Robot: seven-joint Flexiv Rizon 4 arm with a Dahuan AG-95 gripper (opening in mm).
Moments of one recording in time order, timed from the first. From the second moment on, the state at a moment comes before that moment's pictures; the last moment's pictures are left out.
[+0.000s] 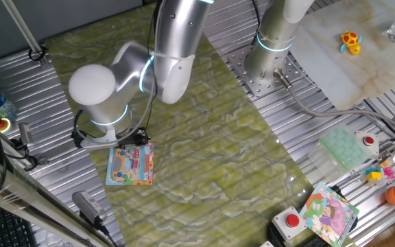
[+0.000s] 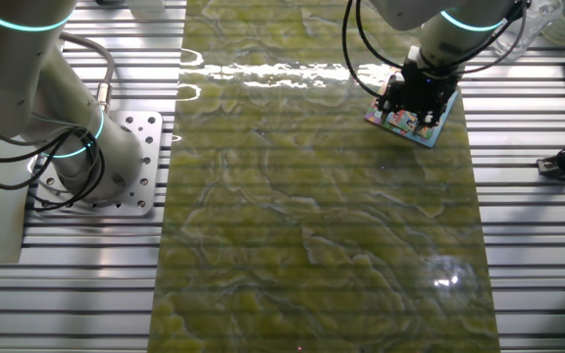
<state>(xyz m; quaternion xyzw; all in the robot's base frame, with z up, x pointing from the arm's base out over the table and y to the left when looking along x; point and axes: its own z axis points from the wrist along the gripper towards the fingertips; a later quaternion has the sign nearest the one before) 0.595 0.083 0.013 0.56 -0.82 0.00 0.06</state>
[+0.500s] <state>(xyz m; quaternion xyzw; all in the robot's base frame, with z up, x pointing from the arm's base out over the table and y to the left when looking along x) 0.589 0.087 0.015 0.56 -0.83 0.00 0.06</state>
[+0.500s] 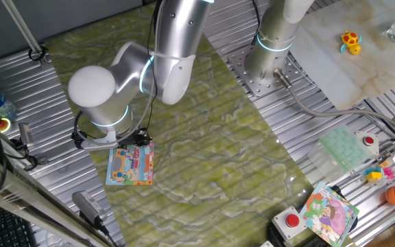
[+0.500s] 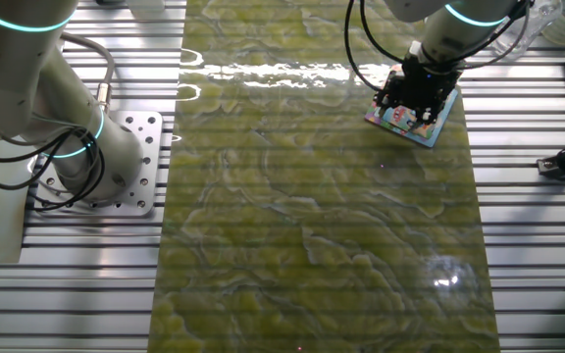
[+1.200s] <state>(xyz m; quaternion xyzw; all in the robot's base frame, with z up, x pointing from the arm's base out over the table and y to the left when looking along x) 0.583 0.090 0.021 0.55 -0.83 0.00 0.08</state>
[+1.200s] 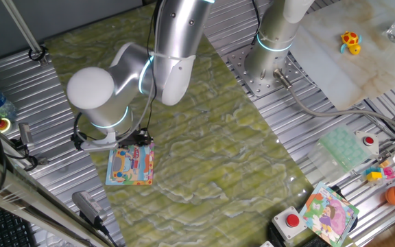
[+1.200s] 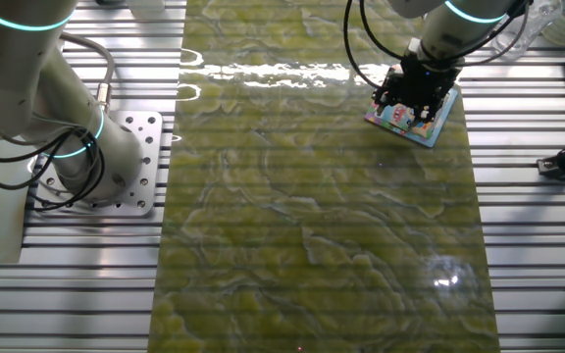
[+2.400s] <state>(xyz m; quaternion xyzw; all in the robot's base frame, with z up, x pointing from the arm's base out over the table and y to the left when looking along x) 0.570 0.079 0.018 0.54 -0.84 0.01 0.09</state>
